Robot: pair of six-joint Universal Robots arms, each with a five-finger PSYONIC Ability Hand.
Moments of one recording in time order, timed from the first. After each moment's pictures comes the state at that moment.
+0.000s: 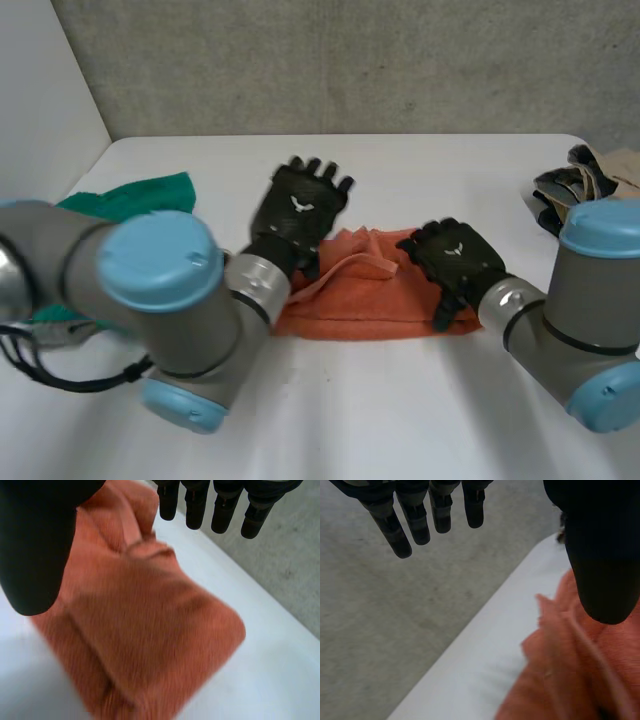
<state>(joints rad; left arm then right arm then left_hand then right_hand) 3.99 -2.10 -1.42 3.51 -1.61 3.59 1.95 -1.11 1.62 -0.15 1.34 2.65 0.20 0.21 0.21 0.20 0.05 0.23 0.22 0.21 0.21 0.05</state>
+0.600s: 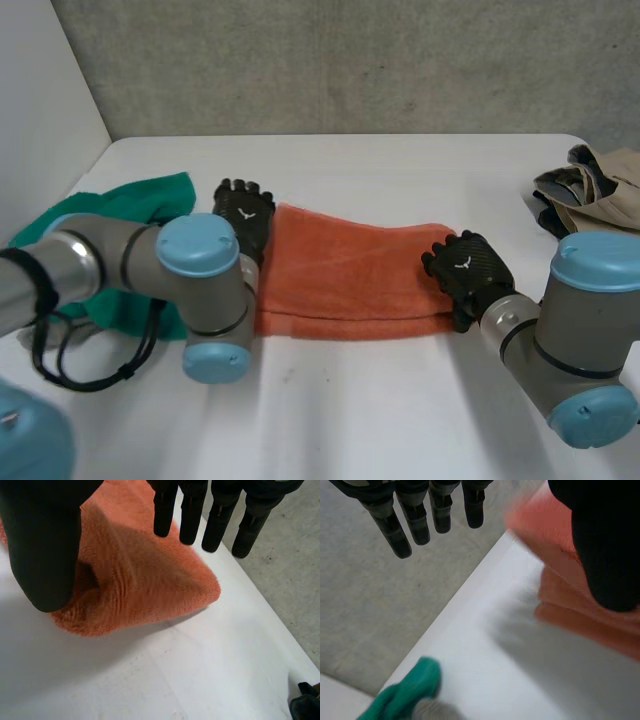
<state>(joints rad) 4.09 -2.38 -1.22 3.51 -1.90 3.72 1.94 -1.06 1.69 -0.30 1.44 2.50 0.20 0.21 0.21 0.20 0.05 0.41 0.38 0.41 0.41 0.24</state>
